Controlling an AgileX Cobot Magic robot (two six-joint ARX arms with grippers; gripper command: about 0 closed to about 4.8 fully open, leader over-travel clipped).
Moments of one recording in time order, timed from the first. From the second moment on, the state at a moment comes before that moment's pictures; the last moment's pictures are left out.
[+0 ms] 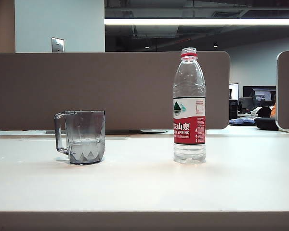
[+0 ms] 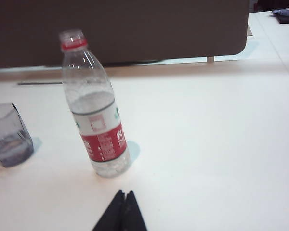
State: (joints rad) left arm -0.41 0.16 0.09 0.04 0.07 0.05; right arm 0.49 0.00 0.21 -0.28 0.25 0.15
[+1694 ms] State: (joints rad) left arm 0.10 0.00 0.00 0.05 0.20 0.05; right arm -0.05 0.00 0.01 -0.06 -0.13 0.00
